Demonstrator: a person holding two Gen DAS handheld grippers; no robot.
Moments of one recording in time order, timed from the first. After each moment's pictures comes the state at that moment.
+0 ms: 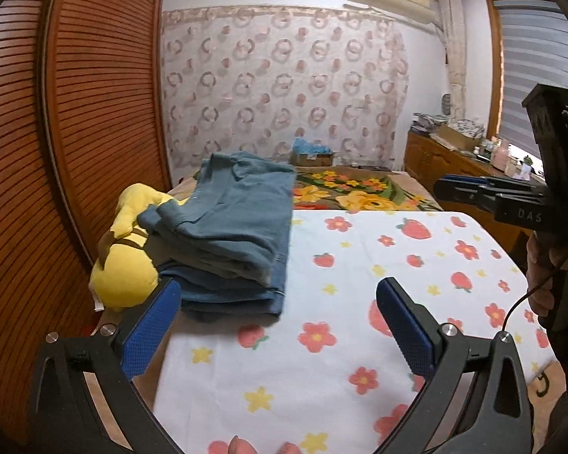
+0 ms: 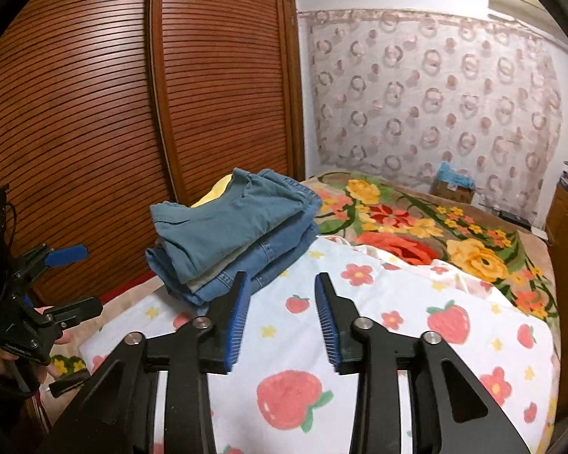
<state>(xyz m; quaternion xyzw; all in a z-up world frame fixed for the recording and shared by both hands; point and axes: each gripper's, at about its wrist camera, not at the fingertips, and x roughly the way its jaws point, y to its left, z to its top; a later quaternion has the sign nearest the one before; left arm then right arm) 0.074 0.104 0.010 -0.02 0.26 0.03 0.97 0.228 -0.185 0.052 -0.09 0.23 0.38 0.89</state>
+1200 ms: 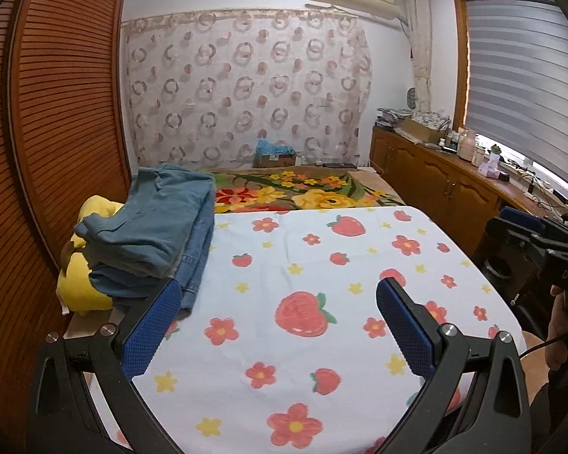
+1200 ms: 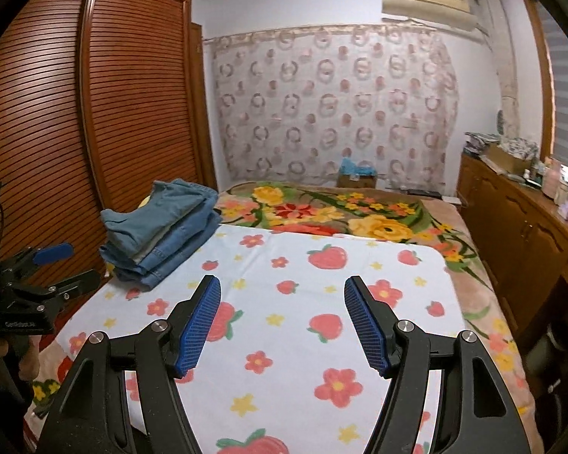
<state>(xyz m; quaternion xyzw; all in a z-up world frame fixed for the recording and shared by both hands) 0.059 0.005 0.028 -0.01 0.26 -0.02 0.97 0.082 -0.250 0.061 -0.04 0.21 0.22 0.95</state>
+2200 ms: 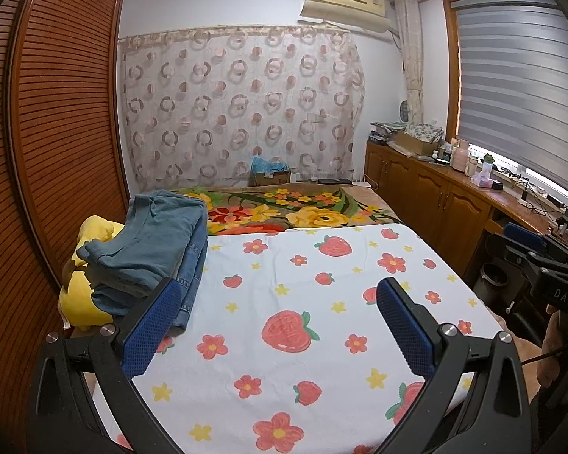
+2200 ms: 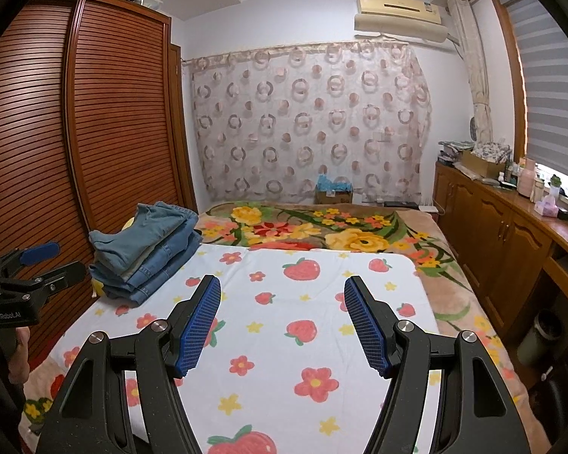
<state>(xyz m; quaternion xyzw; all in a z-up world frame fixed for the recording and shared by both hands) 0.047 -0.011 0.055 -0.01 0.23 -0.03 0.97 0.039 -0.246 0.054 -0.02 0.18 0.18 0.97</state>
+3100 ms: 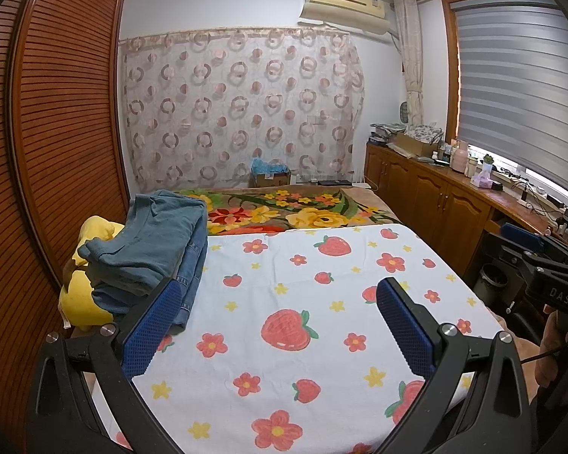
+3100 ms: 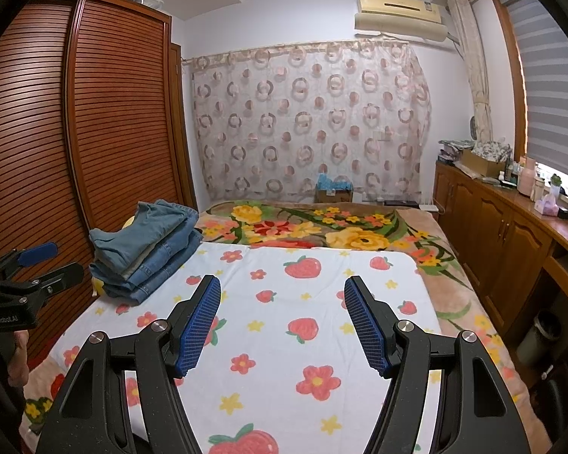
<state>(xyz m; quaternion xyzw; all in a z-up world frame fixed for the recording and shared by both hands) 0.046 -0.011 0.054 -0.01 0.23 -0.03 0.97 0.041 -0.251 0.059 -0.02 0.19 0.18 0.97</state>
